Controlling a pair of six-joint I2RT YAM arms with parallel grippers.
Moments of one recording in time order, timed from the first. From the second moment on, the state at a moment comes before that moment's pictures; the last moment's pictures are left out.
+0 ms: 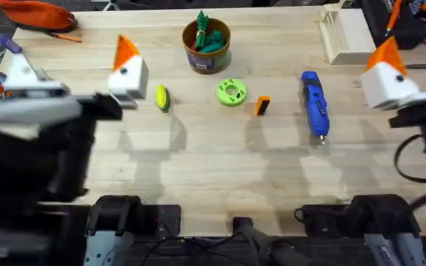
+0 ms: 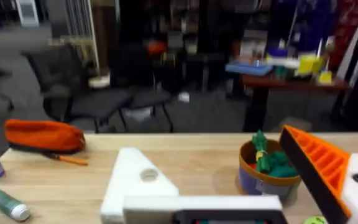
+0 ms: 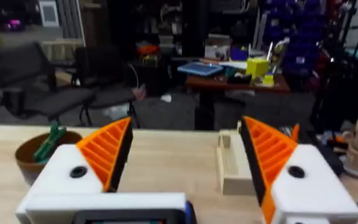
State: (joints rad) left arm 0.00 0.22 0.40 -0.11 0.00 -0.01; right arm 0.00 0.09 0.34 -0.10 -0.02 0.00
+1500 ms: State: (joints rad) left arm 0.00 1.25 1.25 -0.96 0.00 -0.04; right arm 0.00 1.23 1.27 -1.16 -0.01 0.00
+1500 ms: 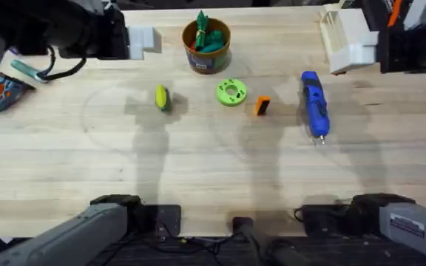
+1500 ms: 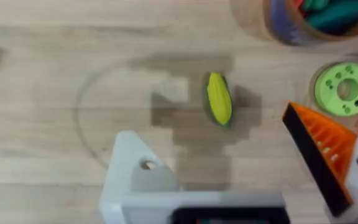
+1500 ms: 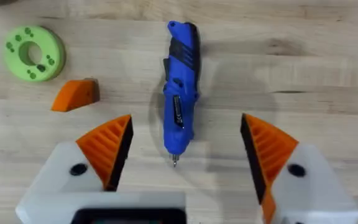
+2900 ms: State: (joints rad) left arm 0.00 1.96 1.39 -1.08 0.11 -0.24; right arm 0.00 1.23 1.27 -1.16 -0.01 0.00
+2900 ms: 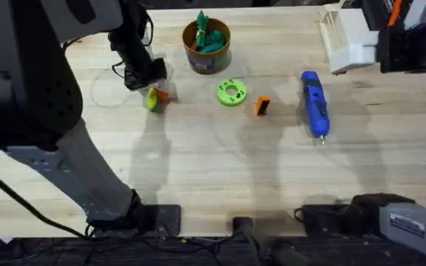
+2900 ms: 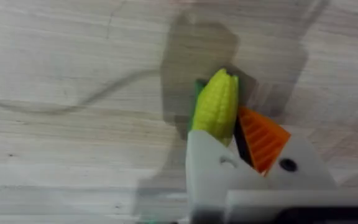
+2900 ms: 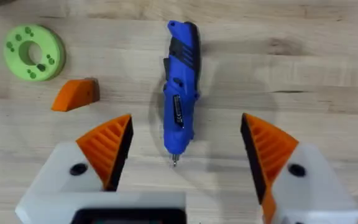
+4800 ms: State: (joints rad) left arm -0.03 1.44 1.46 -1.11 0.11 -0.11; right arm 0.00 1.23 1.27 -1.17 -0.01 0.00
